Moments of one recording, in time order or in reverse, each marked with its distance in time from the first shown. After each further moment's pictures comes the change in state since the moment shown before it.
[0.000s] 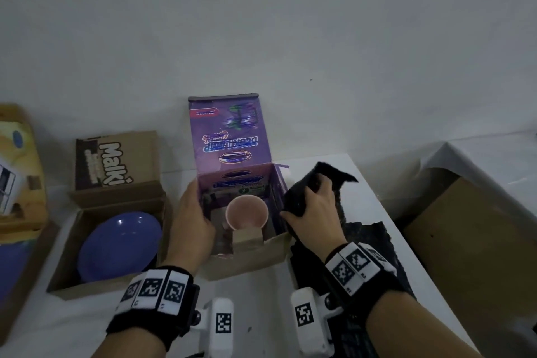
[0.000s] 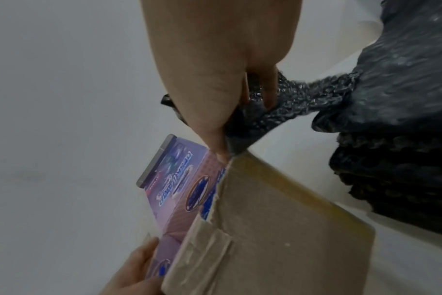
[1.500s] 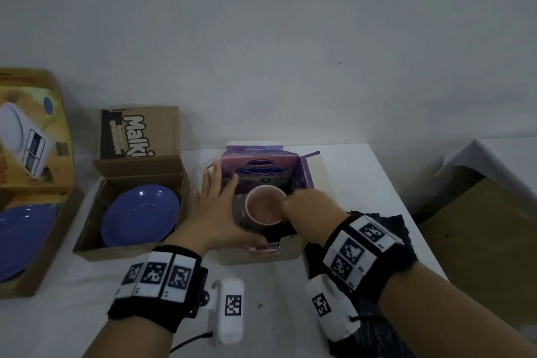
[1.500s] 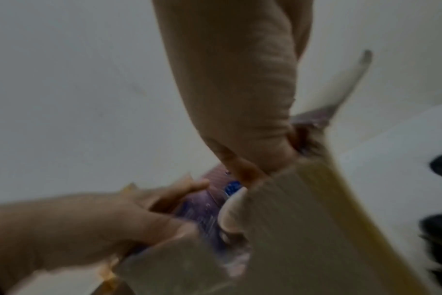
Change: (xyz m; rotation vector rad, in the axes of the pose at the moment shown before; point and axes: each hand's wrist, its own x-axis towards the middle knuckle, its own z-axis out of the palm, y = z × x) left_hand -0.014 0.017 -0.023 0.443 -0.583 -0.070; right_hand -0.003 -0.048 -0.006 -0.768 -0.576 -0.545
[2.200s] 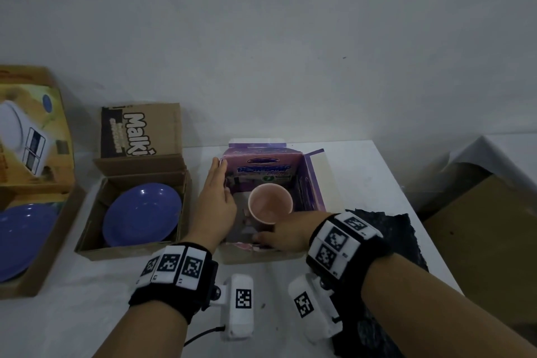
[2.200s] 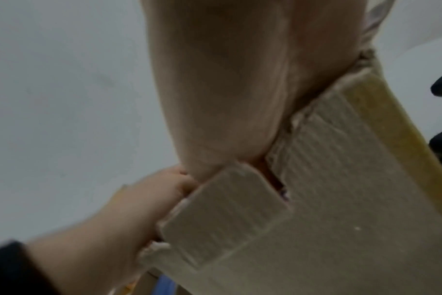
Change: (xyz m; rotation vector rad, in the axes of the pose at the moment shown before) left_hand 0.024 -0.007 0.019 -0.459 0.450 0.001; right_hand 0.027 -0.016 0.028 0.485 -0.451 0.100
